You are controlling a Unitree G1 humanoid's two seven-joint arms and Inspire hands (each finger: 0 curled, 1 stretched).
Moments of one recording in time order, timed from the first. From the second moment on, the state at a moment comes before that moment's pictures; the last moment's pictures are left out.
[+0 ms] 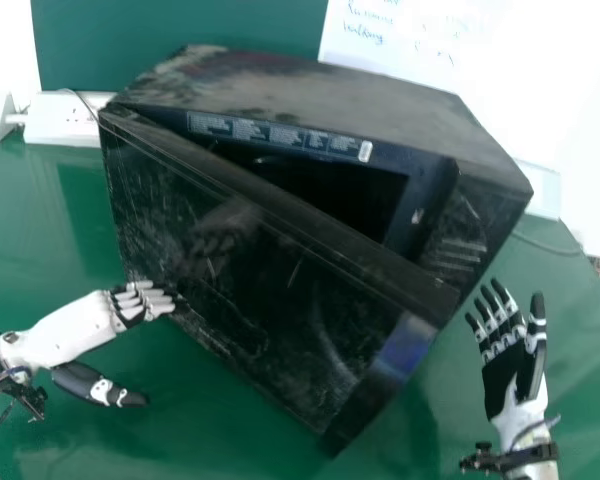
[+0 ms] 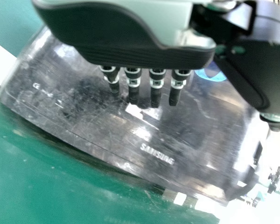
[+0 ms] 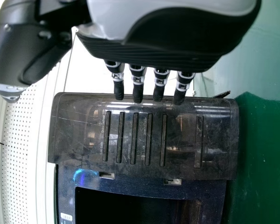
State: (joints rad) left arm -0.42 0.77 0.09 0.80 0.43 -1.43 -0.19; right arm -0.01 -0.33 -0.41 -0.26 0.44 0.13 0.28
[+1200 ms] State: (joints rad) left arm -0.78 0.78 -0.16 0.90 0.69 -1.32 -0.02; right arm -0.01 -0.34 -0.41 -0.26 0.44 0.13 0.28
